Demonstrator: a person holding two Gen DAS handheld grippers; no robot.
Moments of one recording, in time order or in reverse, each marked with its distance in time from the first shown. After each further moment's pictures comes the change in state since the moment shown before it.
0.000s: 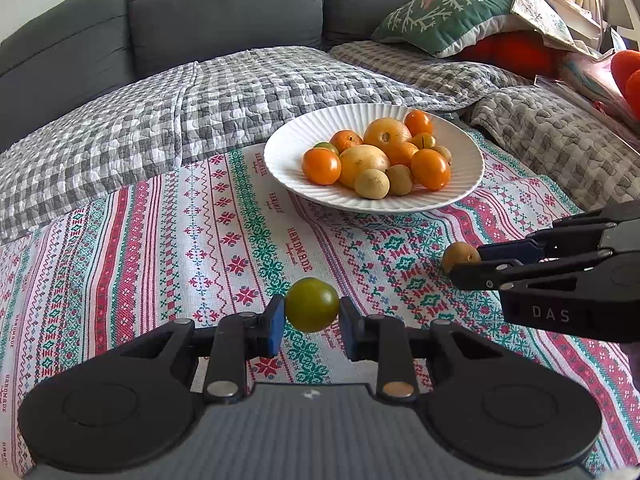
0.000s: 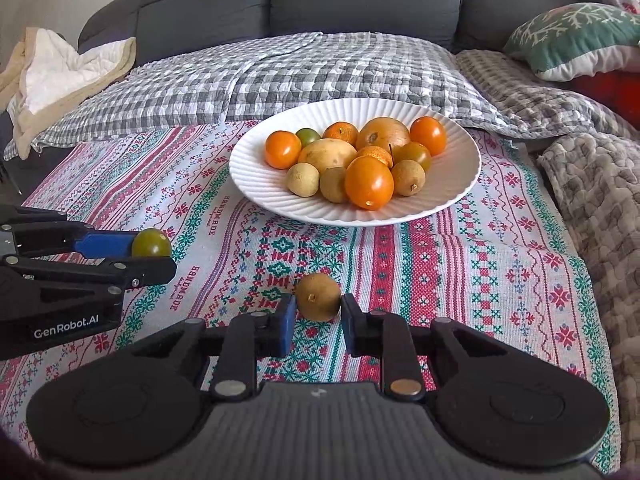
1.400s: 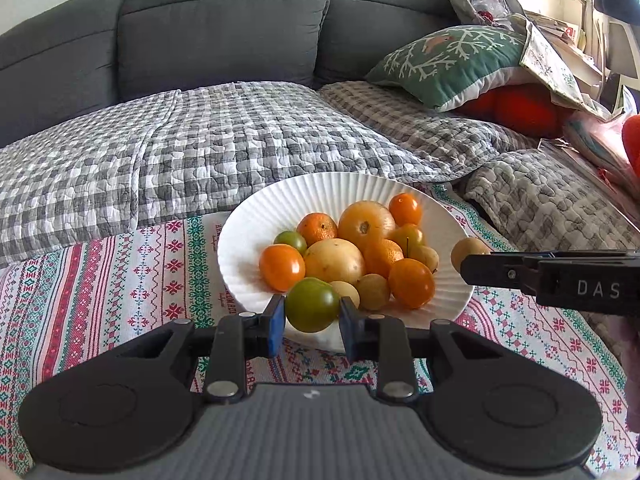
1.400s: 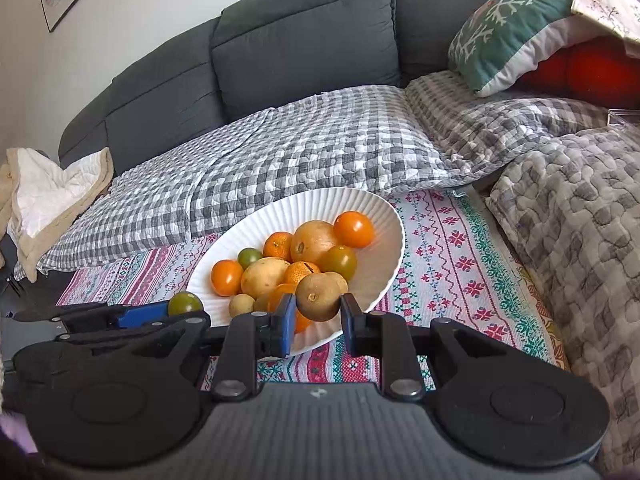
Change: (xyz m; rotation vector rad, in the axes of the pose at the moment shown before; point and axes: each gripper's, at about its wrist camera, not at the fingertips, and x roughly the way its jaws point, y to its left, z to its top) left arm 0.039 -0.012 0.064 -0.067 -0.088 -0.064; right arm -0.016 -0.069 0.040 0.244 -0.166 0.074
